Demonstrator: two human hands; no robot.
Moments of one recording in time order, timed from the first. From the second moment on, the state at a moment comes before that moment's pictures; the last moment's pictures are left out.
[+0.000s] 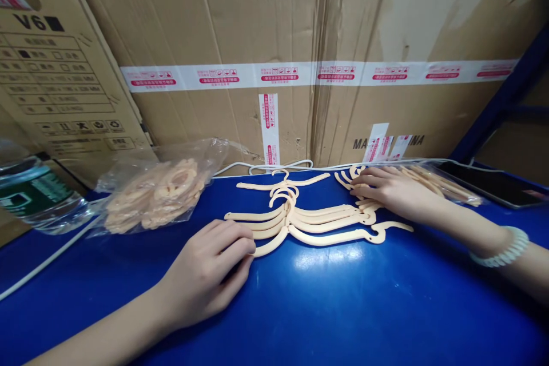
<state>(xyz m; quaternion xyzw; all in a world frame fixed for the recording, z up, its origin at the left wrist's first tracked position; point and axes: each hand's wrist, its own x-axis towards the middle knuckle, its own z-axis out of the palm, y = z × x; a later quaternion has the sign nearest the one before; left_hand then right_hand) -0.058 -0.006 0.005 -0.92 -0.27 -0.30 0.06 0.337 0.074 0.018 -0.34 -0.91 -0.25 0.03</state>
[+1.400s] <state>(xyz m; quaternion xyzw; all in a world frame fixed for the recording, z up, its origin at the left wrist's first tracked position) -0.049 0.094 0.041 -0.86 -0.47 -0.17 0.02 0.289 0.011 0.051 -0.40 -0.55 0.42 0.60</state>
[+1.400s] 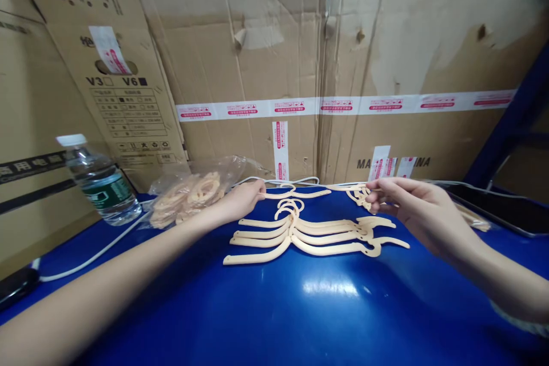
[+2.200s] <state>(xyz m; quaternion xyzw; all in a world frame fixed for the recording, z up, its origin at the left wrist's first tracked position) -0.055 -0.005 0.003 -0.83 -0.41 -0.37 -0.10 0.280 0.011 0.026 -0.43 -0.51 0.55 0.50</state>
